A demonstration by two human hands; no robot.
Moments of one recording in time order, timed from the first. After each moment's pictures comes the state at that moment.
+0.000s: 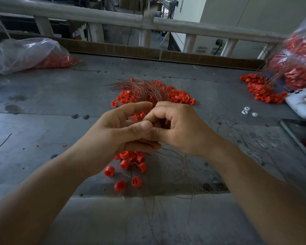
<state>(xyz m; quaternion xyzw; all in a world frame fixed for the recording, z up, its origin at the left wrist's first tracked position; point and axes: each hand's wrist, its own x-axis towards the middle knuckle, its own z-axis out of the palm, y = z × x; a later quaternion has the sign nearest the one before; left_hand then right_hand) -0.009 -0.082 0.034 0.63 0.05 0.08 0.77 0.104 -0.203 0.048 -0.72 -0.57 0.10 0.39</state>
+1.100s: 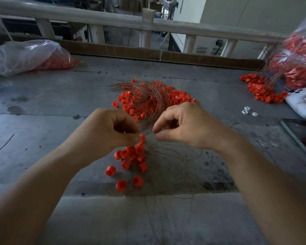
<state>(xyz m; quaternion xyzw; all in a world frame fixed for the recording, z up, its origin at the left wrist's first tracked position) -0.009 -0.063 0.027 0.85 0.14 0.15 0.48 0.117 -0.211 0.052 -0.77 -0.54 0.16 0.30</state>
